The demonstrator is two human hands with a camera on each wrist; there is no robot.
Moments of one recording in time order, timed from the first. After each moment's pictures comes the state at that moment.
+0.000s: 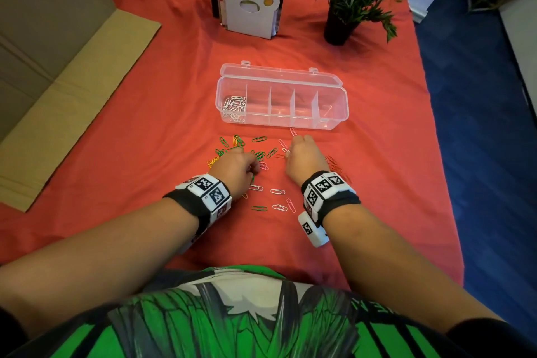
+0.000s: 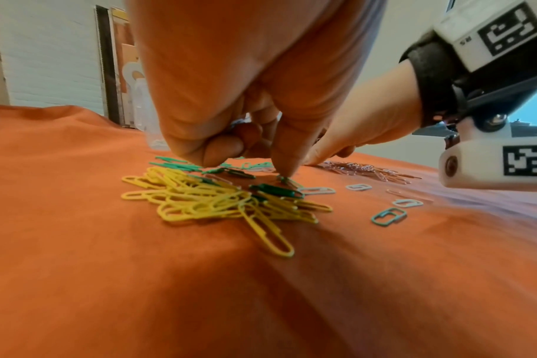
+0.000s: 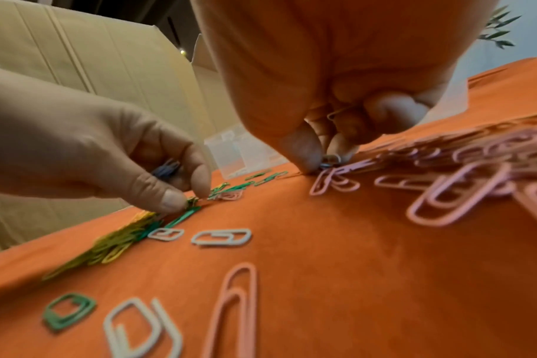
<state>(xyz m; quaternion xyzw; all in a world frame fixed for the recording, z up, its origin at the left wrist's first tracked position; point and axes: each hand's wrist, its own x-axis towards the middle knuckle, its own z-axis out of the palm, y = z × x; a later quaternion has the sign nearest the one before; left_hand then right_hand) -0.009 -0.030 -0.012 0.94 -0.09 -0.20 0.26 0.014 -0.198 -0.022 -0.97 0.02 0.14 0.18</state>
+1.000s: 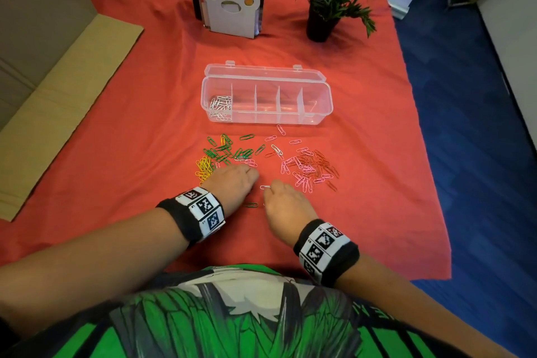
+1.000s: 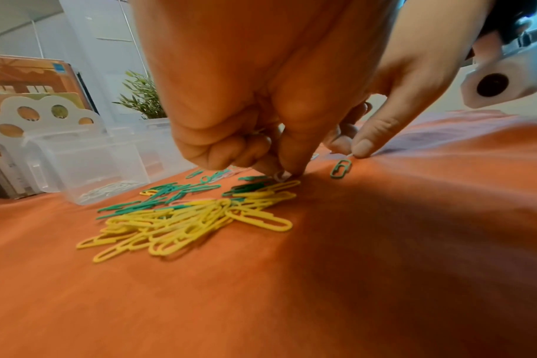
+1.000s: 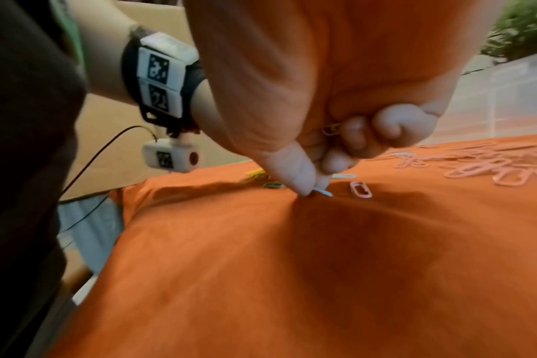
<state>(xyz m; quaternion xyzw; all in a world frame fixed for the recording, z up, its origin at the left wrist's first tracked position) -0.033 -0.041 -0.013 0.93 -0.31 -0.17 0.03 -0.090 -0.189 -0.018 -0.97 -0.19 0.12 0.04</state>
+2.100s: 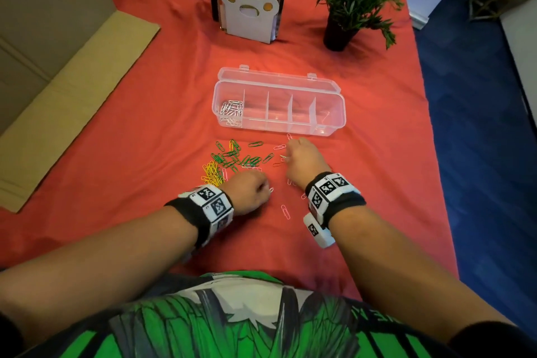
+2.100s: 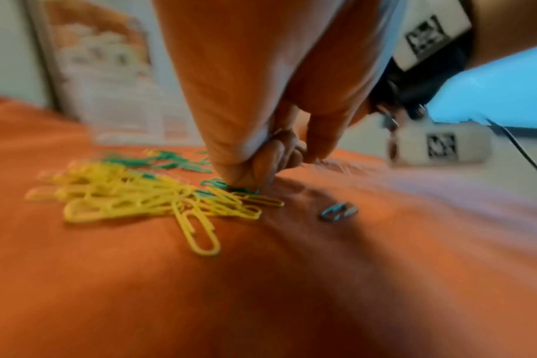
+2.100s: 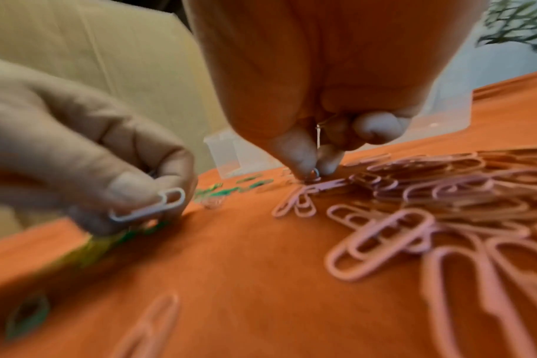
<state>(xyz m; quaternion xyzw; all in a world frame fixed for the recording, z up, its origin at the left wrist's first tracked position) -0.018 -0.054 -0.016 0.90 -0.18 -0.28 0.27 0.025 -0.214 -0.021 -0.97 -0.06 0.15 0.17</state>
